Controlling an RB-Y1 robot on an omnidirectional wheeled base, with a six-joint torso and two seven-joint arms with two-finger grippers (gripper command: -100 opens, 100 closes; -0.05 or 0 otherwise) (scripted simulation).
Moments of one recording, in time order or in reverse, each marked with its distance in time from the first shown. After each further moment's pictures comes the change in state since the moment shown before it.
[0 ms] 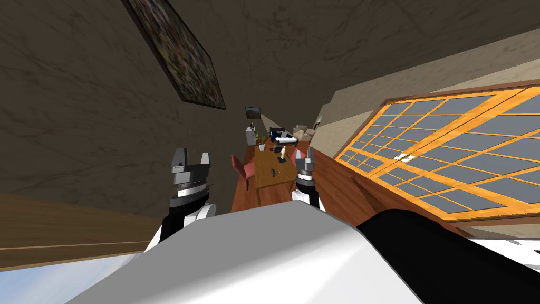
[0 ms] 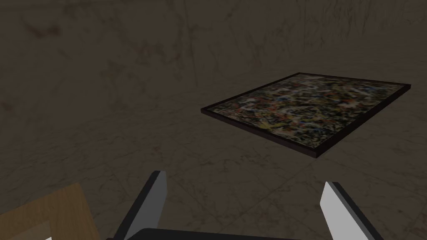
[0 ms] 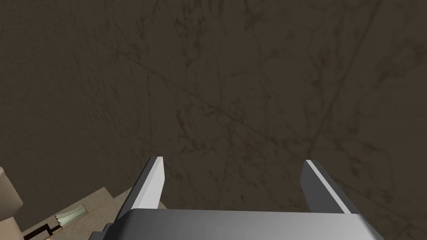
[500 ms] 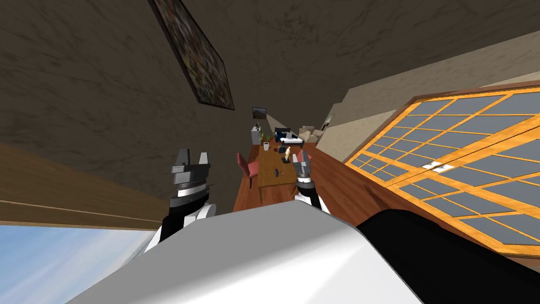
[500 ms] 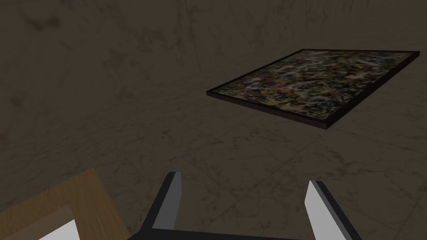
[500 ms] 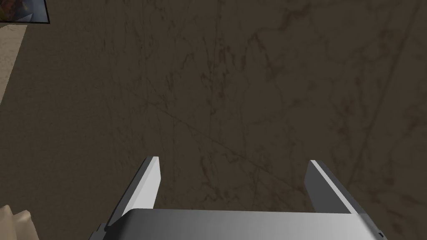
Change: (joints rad) left arm 0.000 0.000 0.000 0.000 0.000 0.000 0.000; right arm 0.035 -0.126 0.003 0.044 0.045 -0.009 -0.058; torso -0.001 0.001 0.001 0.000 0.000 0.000
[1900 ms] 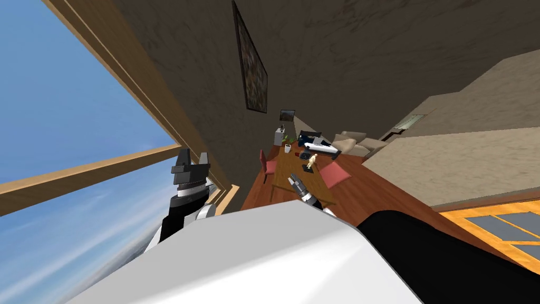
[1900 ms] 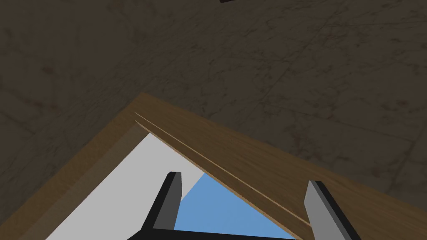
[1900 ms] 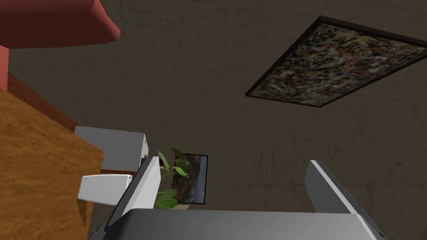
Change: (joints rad) left arm 0.000 0.000 0.000 0.000 0.000 0.000 0.000; right arm 0.171 -0.331 0.008 0.298 0.262 -0.008 -0.355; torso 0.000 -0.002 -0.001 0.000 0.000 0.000
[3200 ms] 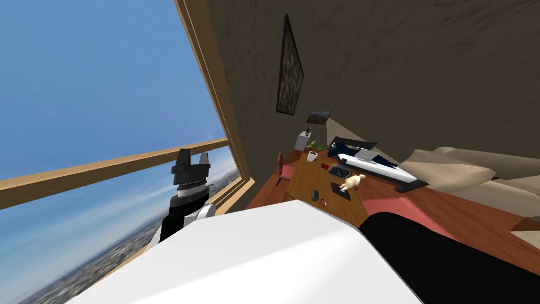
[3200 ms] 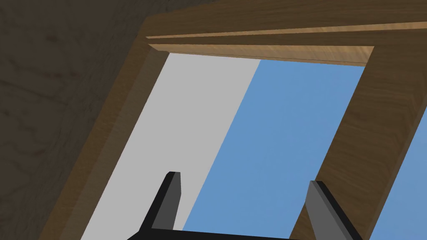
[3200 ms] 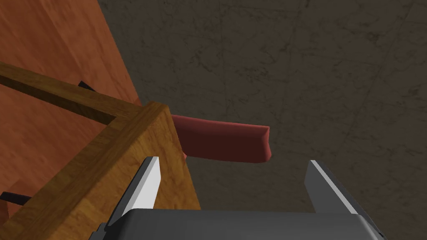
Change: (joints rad) left arm 0.000 0.000 0.000 0.000 0.000 0.000 0.000; right arm 0.155 -0.176 0.024 0.326 0.222 0.001 -0.265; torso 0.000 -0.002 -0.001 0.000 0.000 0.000
